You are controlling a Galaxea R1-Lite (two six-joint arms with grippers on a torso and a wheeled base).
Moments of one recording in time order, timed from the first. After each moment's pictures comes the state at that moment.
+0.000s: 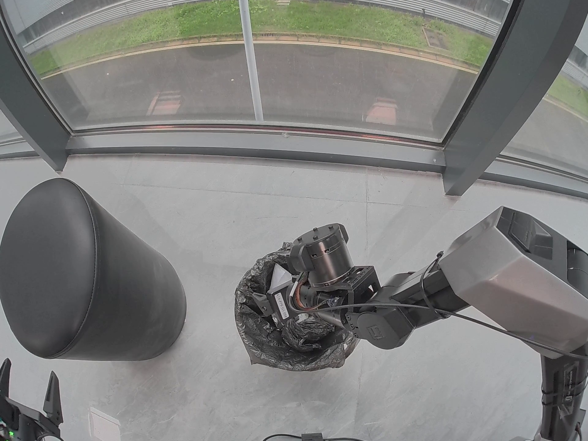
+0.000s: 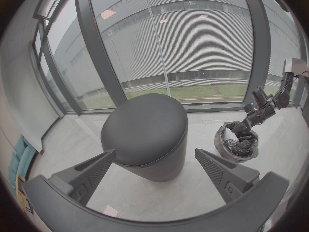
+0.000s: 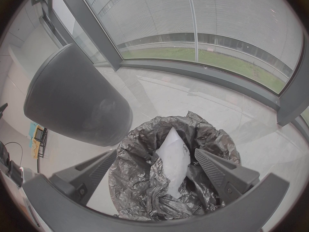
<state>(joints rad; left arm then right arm) 0.08 0.17 -0.03 -0.07 0.16 0.11 0.79 2.30 -1.33 -0.44 -0.18 0.09</state>
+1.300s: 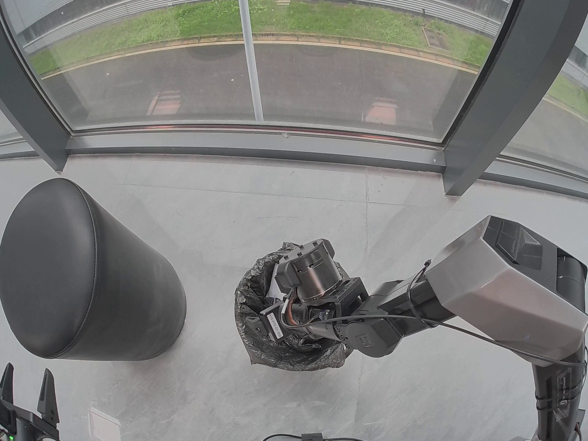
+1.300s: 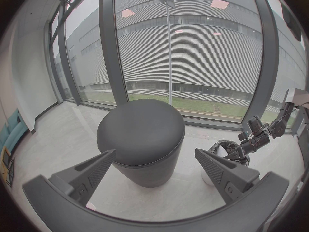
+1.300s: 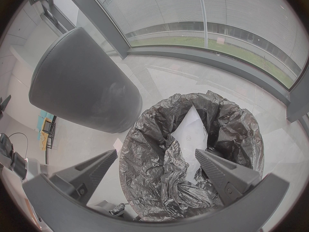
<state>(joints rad) 0.14 0.10 -0.02 -0.08 0.08 -0.08 0.82 2.34 -1.36 -0.35 -0.11 0.10</state>
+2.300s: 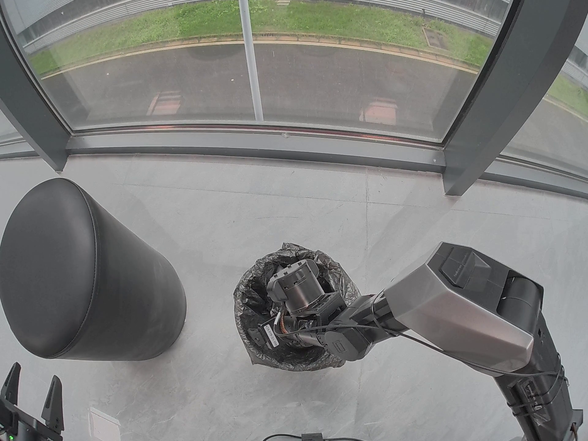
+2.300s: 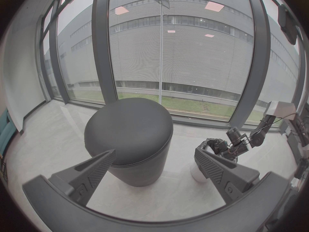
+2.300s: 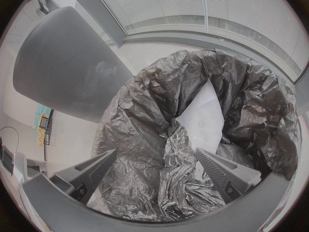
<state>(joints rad) -0.03 0.09 -0.02 -0.07 0.13 -0.08 0.80 2.52 -1.50 -0.31 -0.11 0.10</state>
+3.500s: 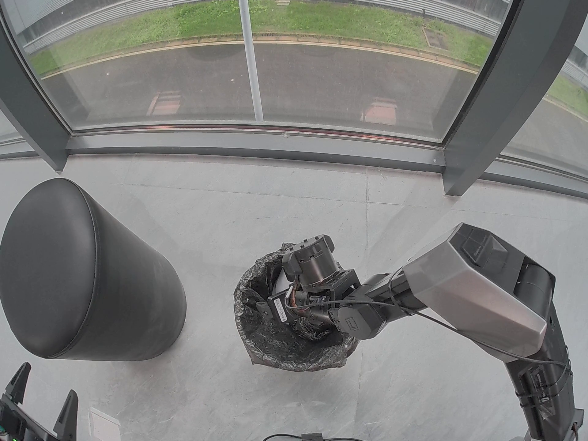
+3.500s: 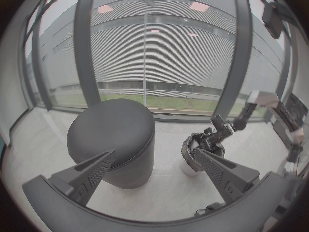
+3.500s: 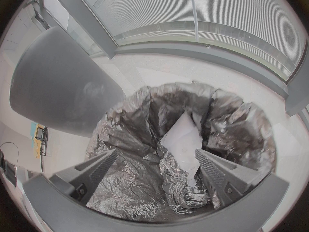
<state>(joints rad) -0.08 0.09 -0.02 -0.07 0.01 -0.01 0.74 2.48 -1.53 -0.32 -0.12 0.11</state>
